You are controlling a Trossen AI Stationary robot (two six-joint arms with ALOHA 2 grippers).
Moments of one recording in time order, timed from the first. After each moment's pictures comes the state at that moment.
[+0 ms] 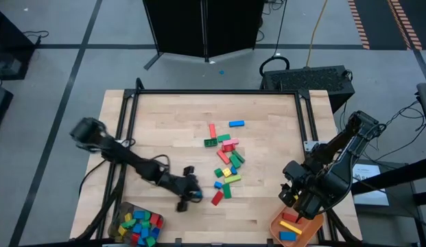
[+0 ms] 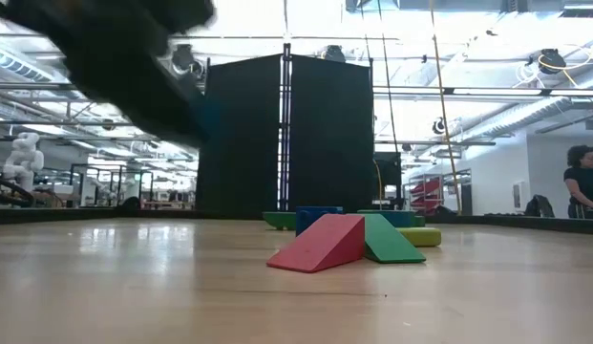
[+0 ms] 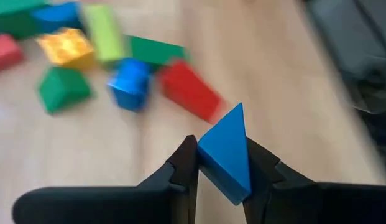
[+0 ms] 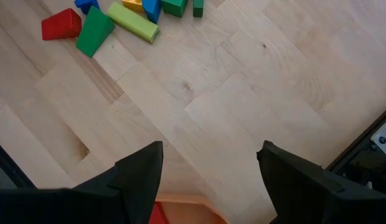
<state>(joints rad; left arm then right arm) -0.49 1.62 0.79 0.14 -0.10 -0.37 0.88 1.43 1.35 -1.49 0.37 1.66</state>
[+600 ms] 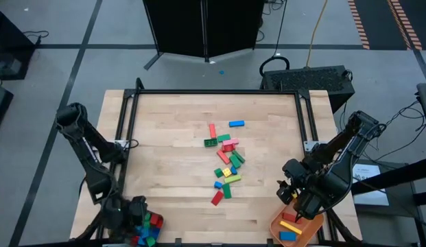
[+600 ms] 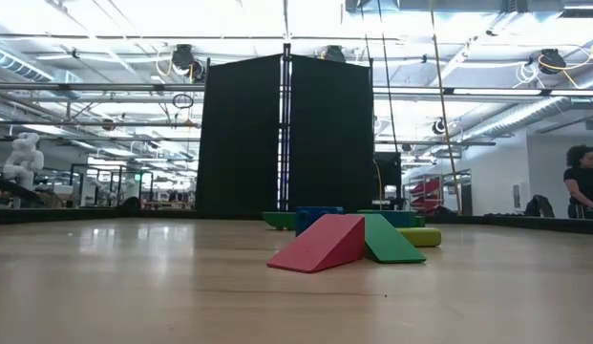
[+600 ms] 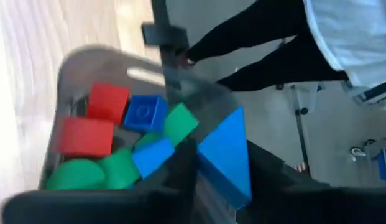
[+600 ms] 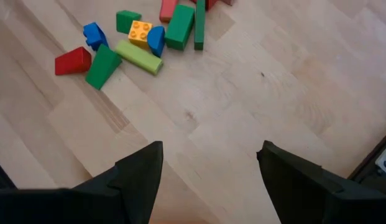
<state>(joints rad) -1.07 1.29 0.79 -0.28 -0.02 -1.00 0.88 1.43 1.35 -1.49 0.48 1.69</state>
